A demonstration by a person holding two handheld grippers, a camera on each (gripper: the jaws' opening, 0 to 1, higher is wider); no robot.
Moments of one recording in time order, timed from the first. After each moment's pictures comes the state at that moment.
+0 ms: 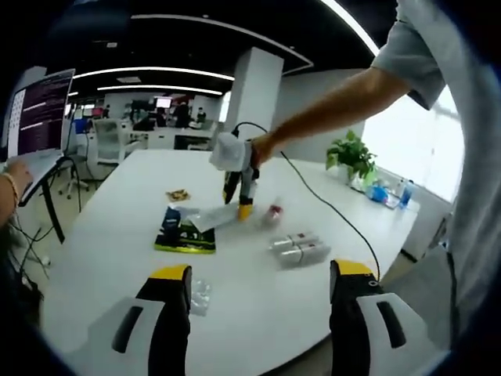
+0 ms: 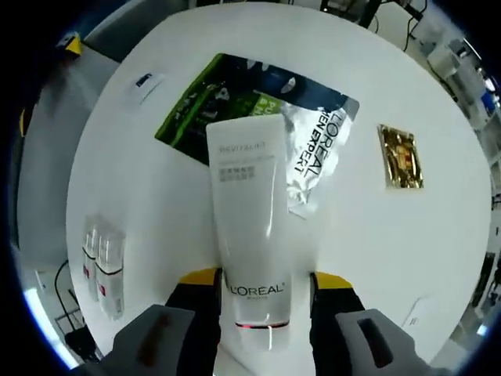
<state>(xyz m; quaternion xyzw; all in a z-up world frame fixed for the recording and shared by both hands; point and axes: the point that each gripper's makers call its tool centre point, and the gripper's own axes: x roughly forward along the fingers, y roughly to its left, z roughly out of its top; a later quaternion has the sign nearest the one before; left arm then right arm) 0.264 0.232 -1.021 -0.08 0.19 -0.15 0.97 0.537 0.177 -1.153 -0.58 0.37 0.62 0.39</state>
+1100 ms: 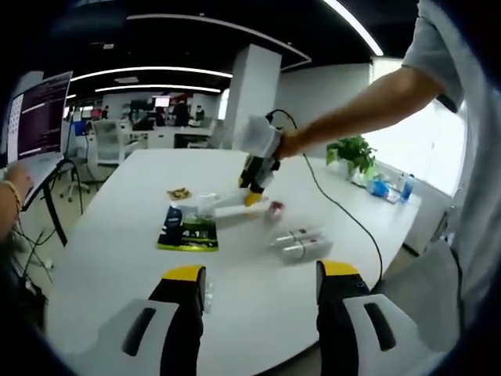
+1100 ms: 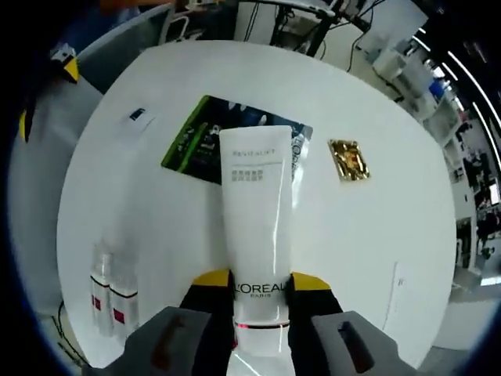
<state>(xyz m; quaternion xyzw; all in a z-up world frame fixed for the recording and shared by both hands) 0.262 0.235 -1.022 -0.06 0.19 -0.15 0.97 0.520 0.168 -1.104 -0.52 0.32 0.58 0.55</state>
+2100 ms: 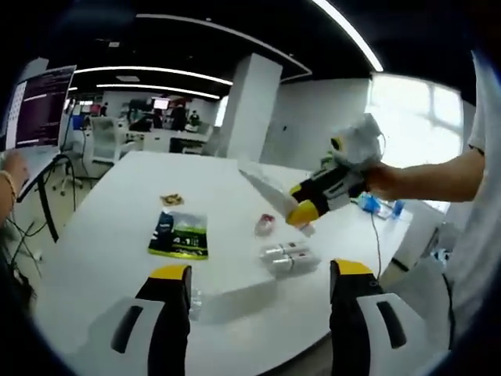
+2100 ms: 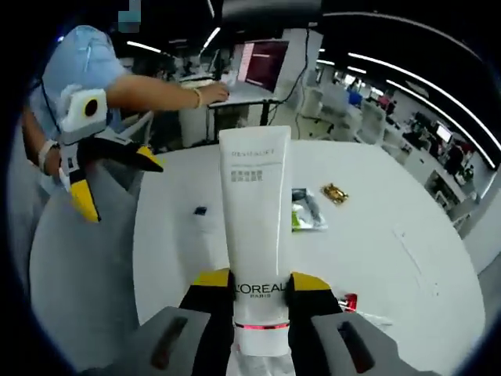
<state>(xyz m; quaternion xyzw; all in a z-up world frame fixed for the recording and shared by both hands) 0.265 0.231 -1.006 -0.12 0.17 -0.16 0.96 0.363 0.132 -1.020 -0.26 0.25 0.56 0.75</state>
